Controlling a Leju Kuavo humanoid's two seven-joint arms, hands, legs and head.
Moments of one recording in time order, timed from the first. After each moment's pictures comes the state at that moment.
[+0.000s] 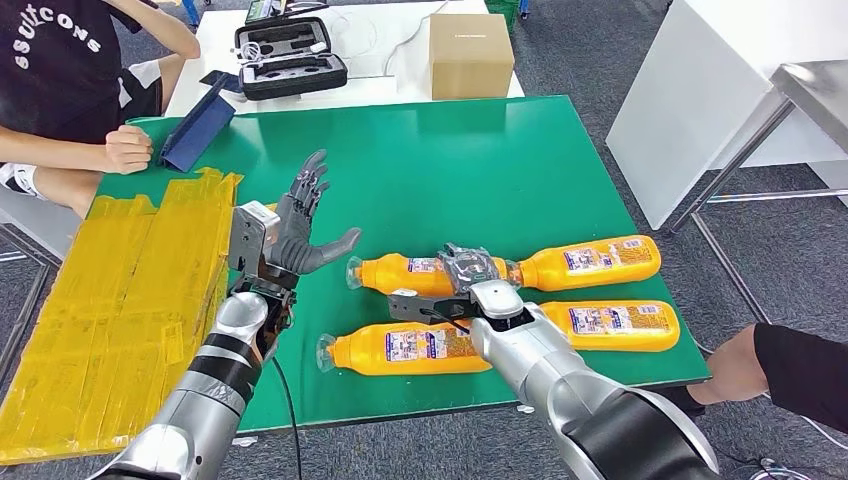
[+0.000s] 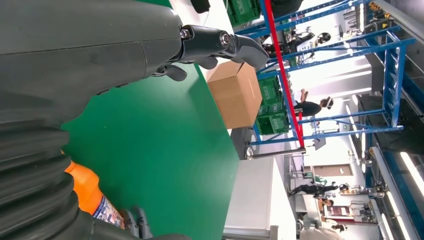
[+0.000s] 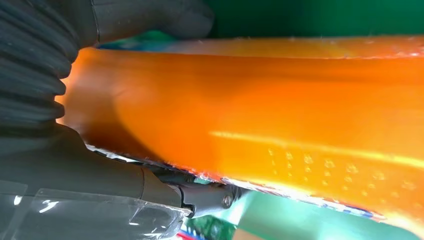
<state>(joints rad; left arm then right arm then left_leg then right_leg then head) -0.57 -0.21 -0.13 -0.85 -0.09 0.02 -0.45 -0.77 0.18 0.56 -0.34 1.18 -0.09 0.12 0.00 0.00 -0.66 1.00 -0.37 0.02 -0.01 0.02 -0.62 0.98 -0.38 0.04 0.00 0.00</state>
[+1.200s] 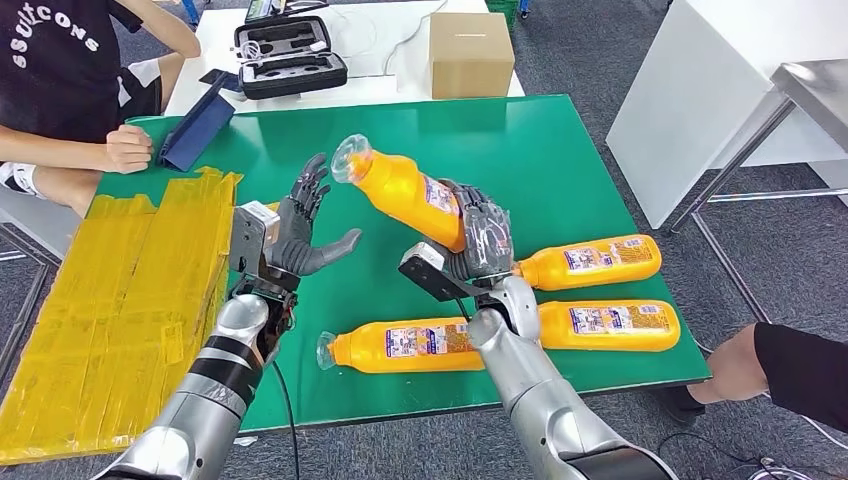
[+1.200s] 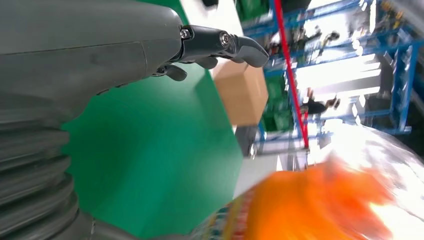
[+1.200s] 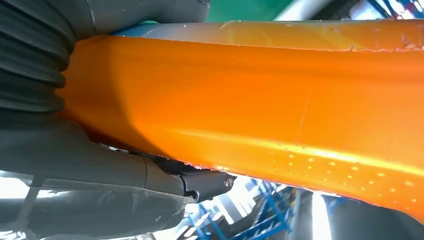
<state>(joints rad) -0.57 -0.21 -0.14 -0.86 -0.05 -0.01 -0.41 -0.59 0.28 0.07 -0.69 0.92 -0.69 -0.54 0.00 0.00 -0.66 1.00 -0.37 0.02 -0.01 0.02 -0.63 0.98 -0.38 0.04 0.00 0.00</state>
